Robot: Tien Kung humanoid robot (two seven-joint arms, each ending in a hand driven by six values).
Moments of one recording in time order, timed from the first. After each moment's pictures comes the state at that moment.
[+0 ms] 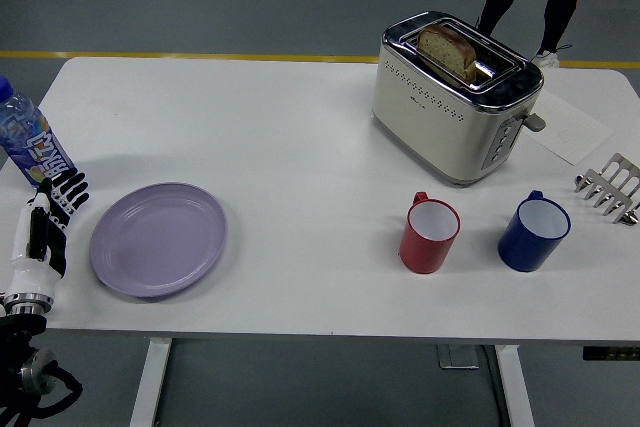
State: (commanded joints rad) left arm -0.20 0.22 -1.27 -0.82 0.78 0.04 -0.63; right arm 0.04 0.00 0.80 0.18 0.44 0.03 -0.20
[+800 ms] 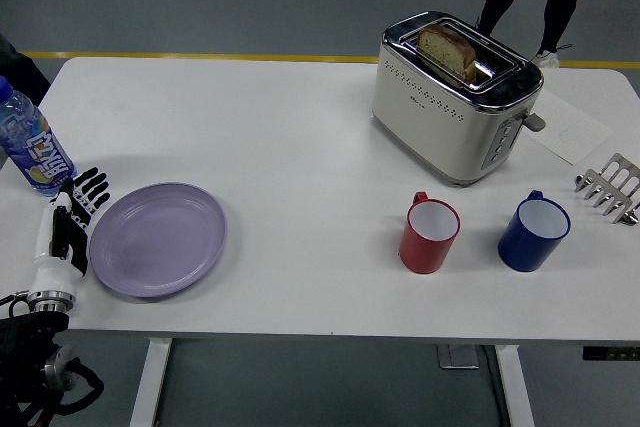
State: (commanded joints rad) left arm -0.23 0.17 -1.23 -0.78 0.75 0.05 -0.65; right arm 0.05 0.00 0.81 0.18 0.42 0.02 -0.20
